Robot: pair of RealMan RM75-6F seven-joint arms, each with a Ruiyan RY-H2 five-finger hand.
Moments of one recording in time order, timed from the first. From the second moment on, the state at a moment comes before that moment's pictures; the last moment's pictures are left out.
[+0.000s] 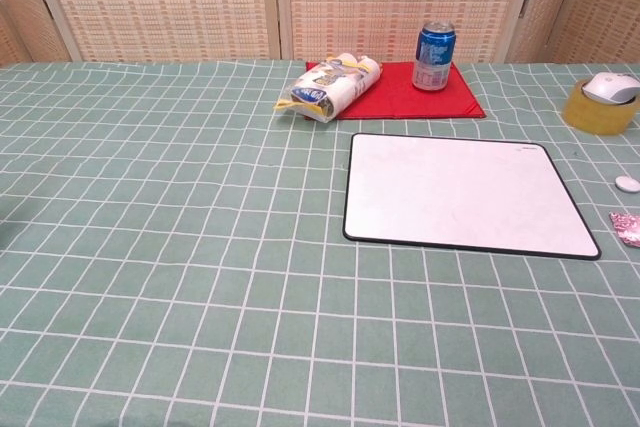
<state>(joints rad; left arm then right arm) -0.26 -1.58 0.02 -0.80 1.58 1.42 -0.52 0.37 -1.33 0.11 -1.21 -1.19 0.89 -0.12</state>
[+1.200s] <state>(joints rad) -0.26 -1.57 0.01 -0.81 1.57 1.40 -0.54 0.48 -1.35 0.10 -1.24 -0.99 0.75 -0.22</state>
